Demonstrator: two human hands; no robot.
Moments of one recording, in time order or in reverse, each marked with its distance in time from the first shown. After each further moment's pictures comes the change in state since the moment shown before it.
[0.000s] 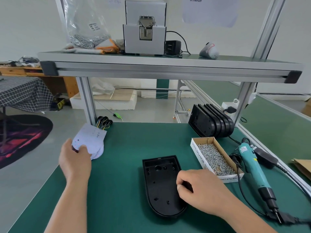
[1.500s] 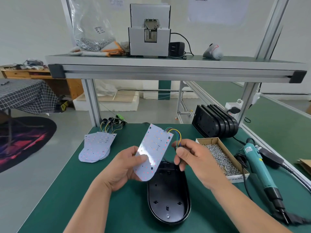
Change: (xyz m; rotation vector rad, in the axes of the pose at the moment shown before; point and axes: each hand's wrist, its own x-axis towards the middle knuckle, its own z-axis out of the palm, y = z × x) left_hand -0.073 0.051 0.020 -0.559 -1.243 -0.233; right_hand 0.061 -0.002 0.001 1.120 0.266 -0.016
